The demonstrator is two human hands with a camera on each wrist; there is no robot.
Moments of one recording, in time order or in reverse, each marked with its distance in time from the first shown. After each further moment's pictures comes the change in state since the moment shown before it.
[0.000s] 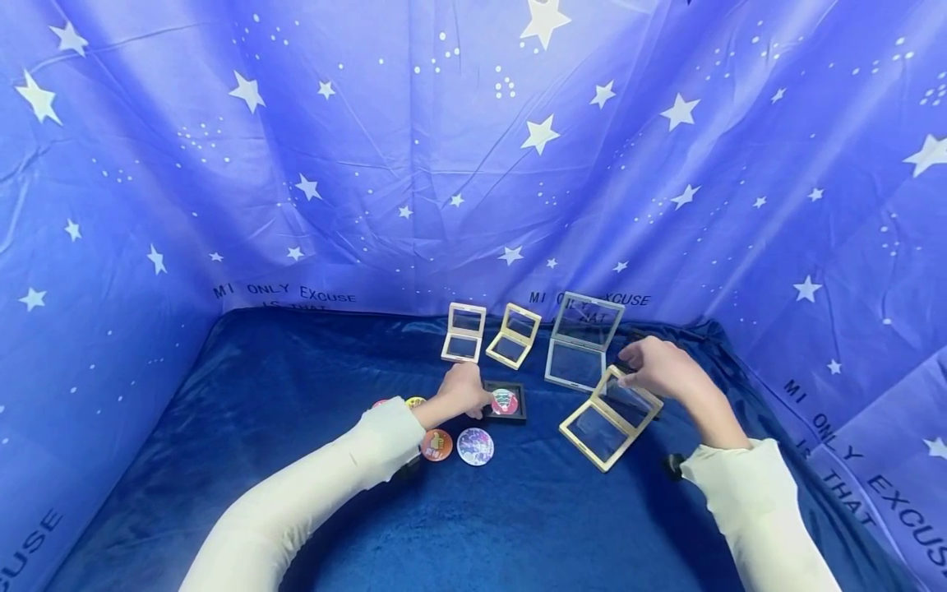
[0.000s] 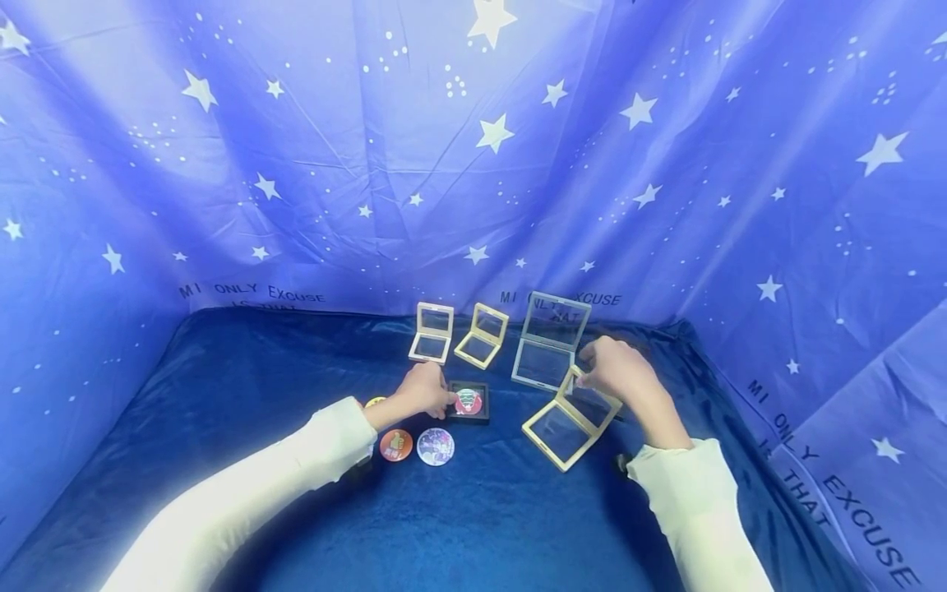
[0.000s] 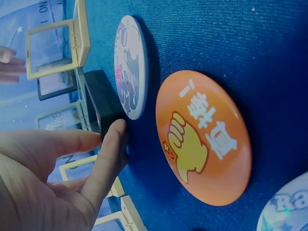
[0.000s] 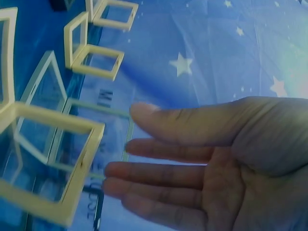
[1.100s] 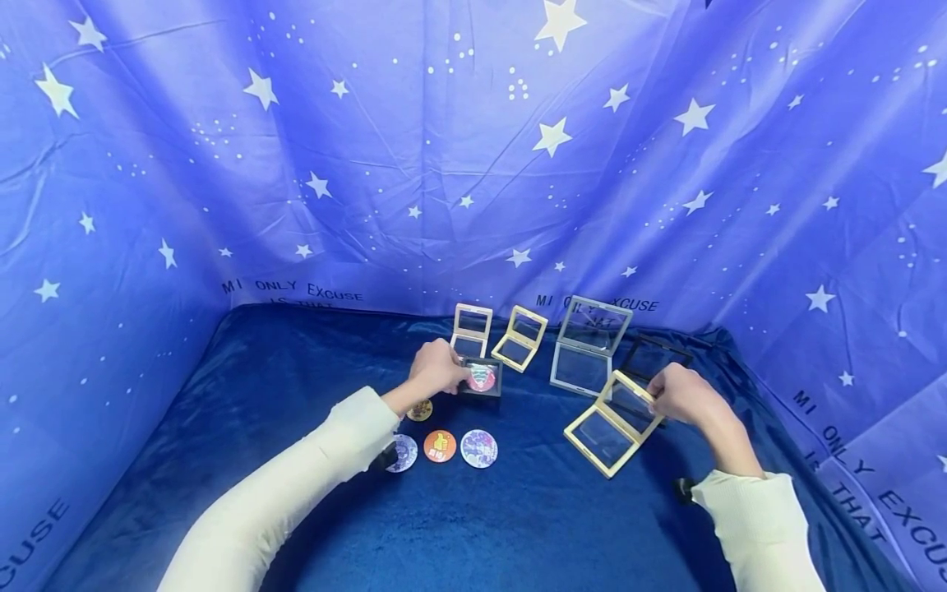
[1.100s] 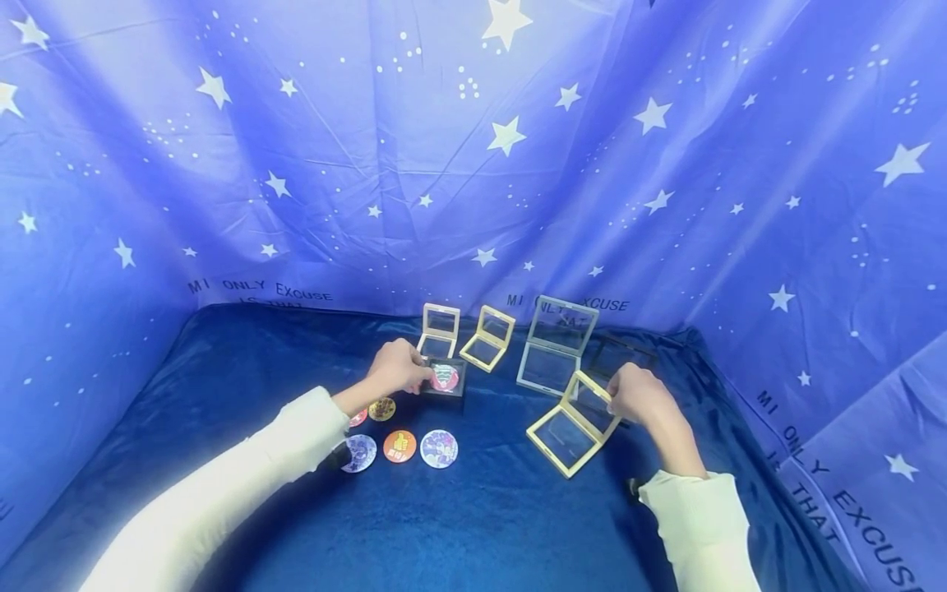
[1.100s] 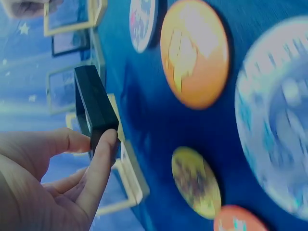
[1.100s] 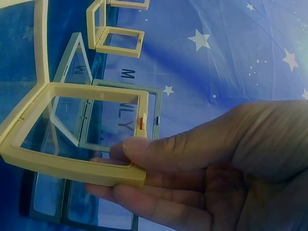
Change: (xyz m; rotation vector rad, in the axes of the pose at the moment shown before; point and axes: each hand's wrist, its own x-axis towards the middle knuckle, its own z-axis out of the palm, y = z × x) left_hand 0.005 -0.032 -0.044 -0.089 0.156 -0.048; right_hand 0.000 0.034 0.019 0.063 -0.028 0.069
